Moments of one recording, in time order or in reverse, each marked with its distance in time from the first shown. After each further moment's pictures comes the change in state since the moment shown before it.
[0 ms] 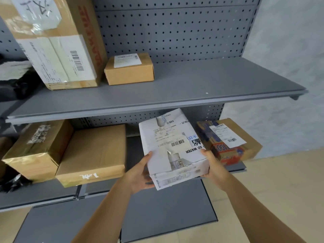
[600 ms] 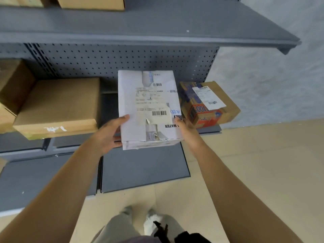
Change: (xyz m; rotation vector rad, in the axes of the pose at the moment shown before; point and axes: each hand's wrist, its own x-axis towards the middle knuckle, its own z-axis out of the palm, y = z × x) left_hand -0.001 -0.025 0.006 0.098 0.169 0.157; right_hand -0.007 0.027 -0.009 -0.256 -0.005 -0.091
